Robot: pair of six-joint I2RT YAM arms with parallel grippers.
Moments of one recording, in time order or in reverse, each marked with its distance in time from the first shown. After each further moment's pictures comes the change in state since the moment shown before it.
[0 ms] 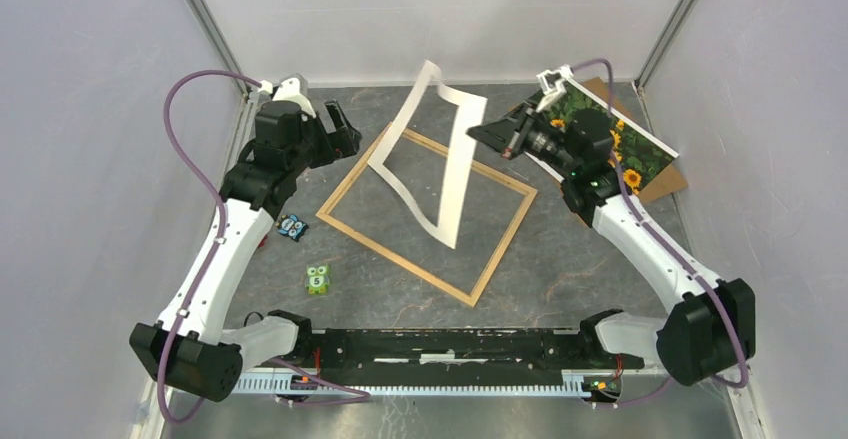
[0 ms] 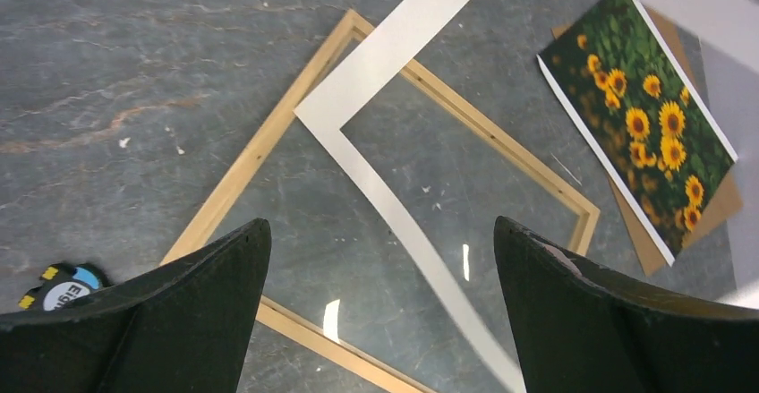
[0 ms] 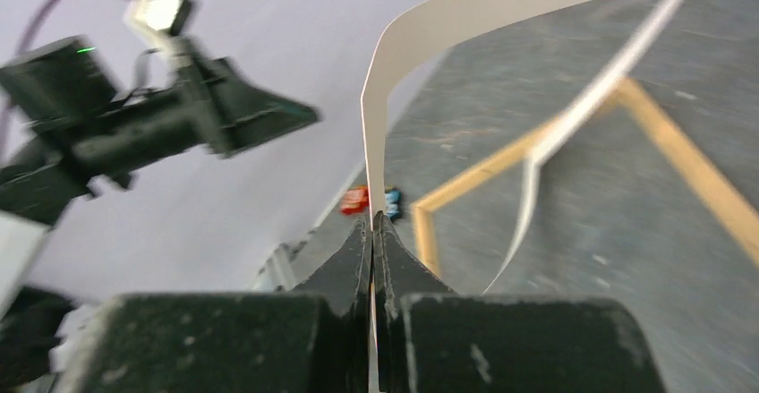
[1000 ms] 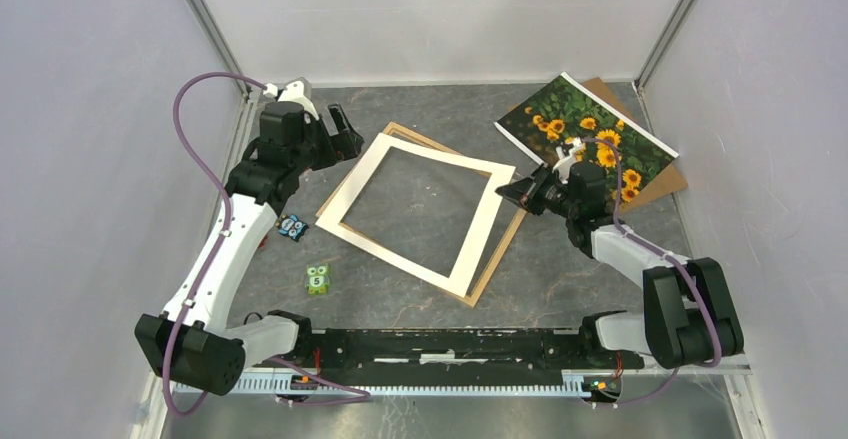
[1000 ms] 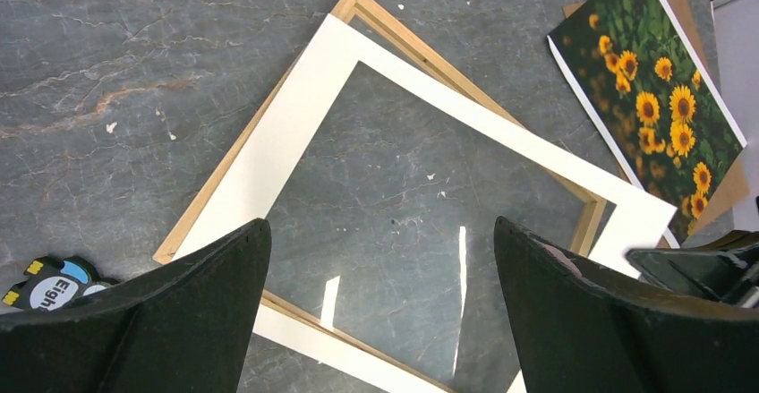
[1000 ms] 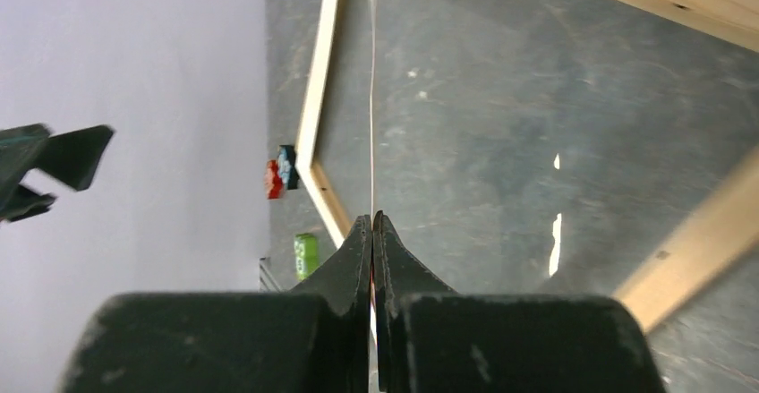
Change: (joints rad) left arm 0.035 0.021 -0.024 0.008 0.027 -0.001; right arm -0.103 0.074 -0.379 0.066 0.042 0.213
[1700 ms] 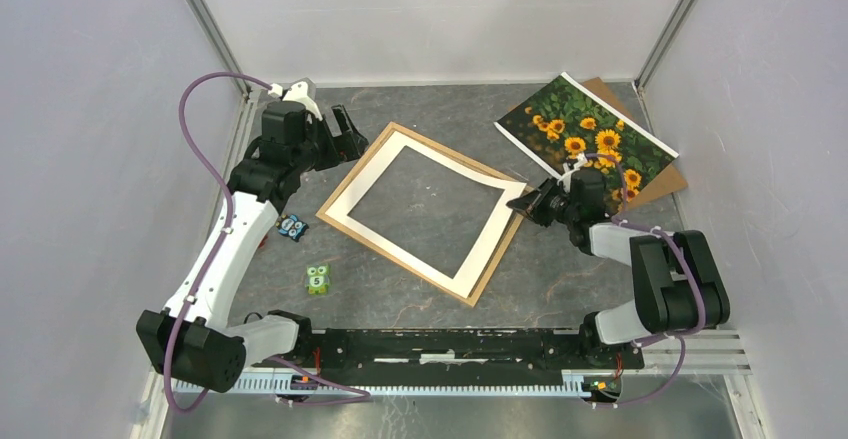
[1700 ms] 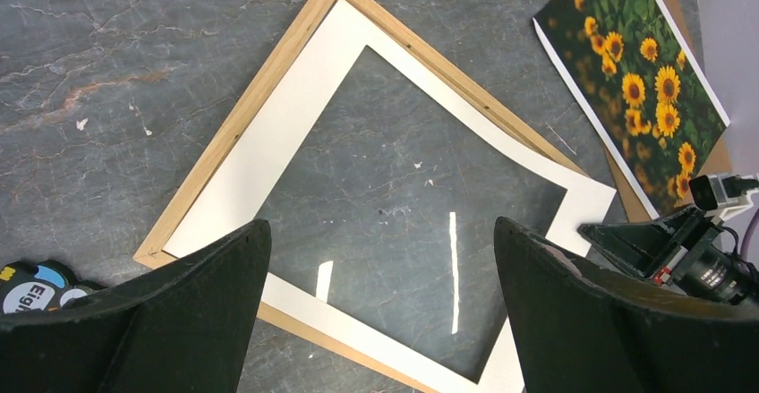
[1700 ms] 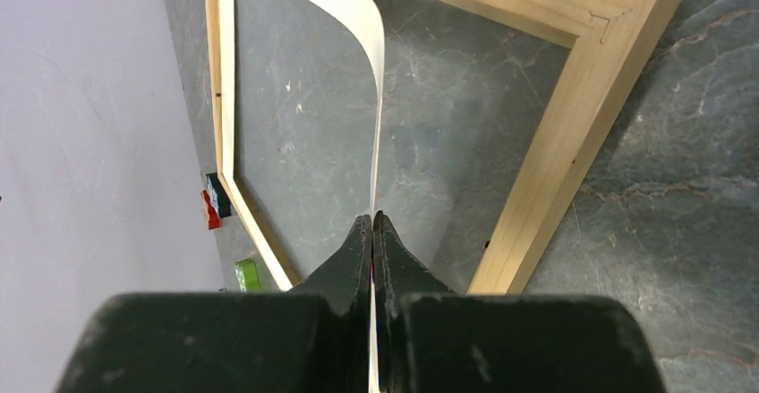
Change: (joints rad) left arm 0.000 0.013 0.000 0.000 0.054 0.000; right arm -0.092 0.151 -0.064 0.007 0.060 -0.069
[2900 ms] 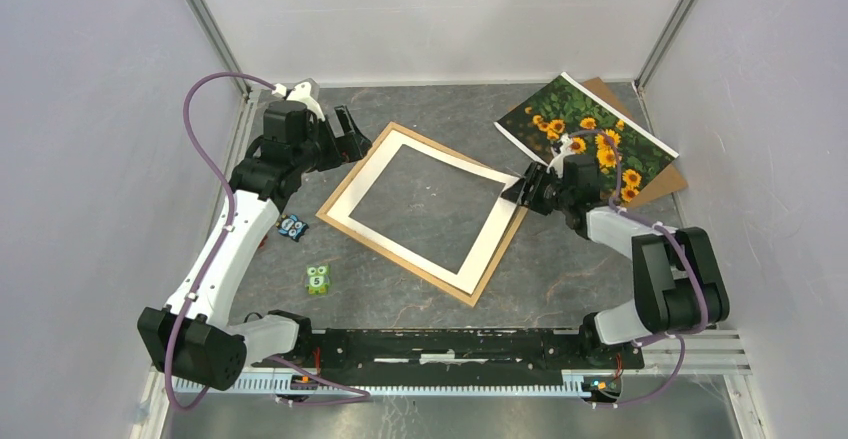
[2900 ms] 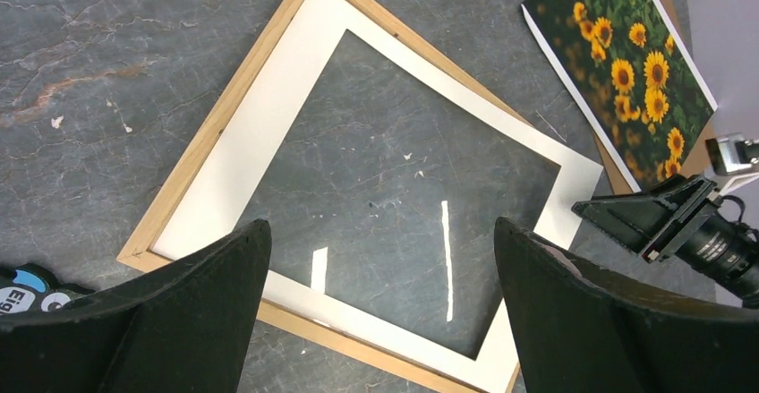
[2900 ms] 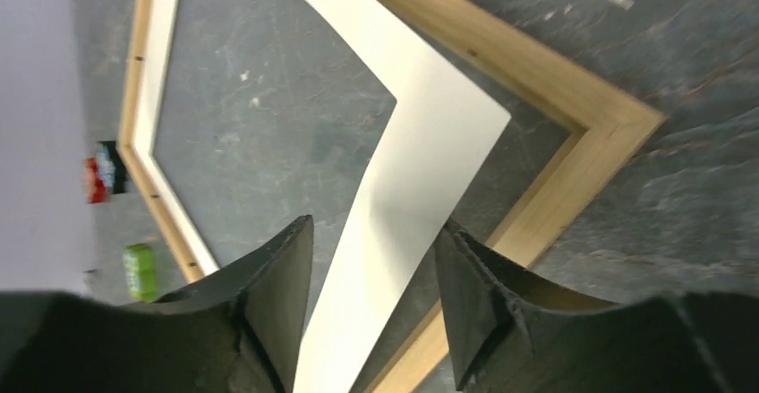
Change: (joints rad) left arm 0.000 0.010 0.000 0.000 0.045 -0.001; right arm 0.042 0.029 0.120 -0.137 0.048 -0.265
